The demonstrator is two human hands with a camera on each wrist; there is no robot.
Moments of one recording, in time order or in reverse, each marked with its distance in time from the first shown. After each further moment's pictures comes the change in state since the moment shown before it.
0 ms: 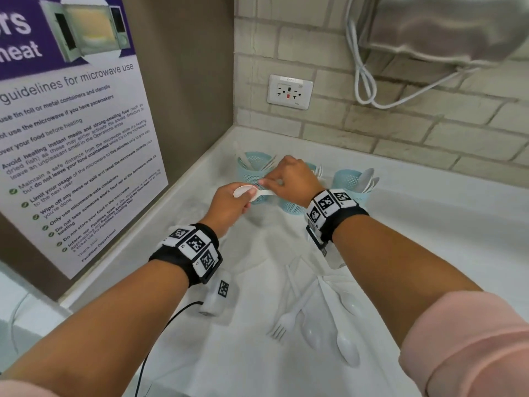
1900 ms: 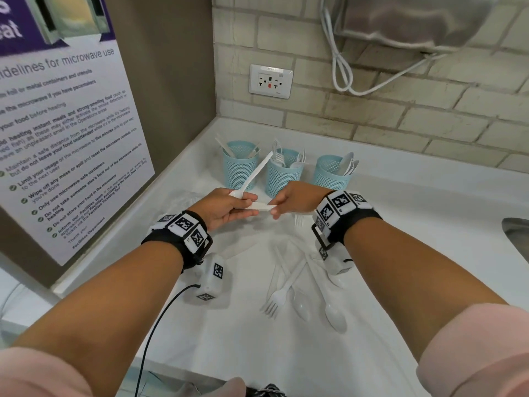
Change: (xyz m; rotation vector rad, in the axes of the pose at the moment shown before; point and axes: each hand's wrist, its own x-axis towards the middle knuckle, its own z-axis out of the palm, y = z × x) left_hand -0.014 -0.001 -0.001 -0.249 -0.317 -0.449; right_hand -0.062 0.006 -0.010 0.302 -0.521 0.218
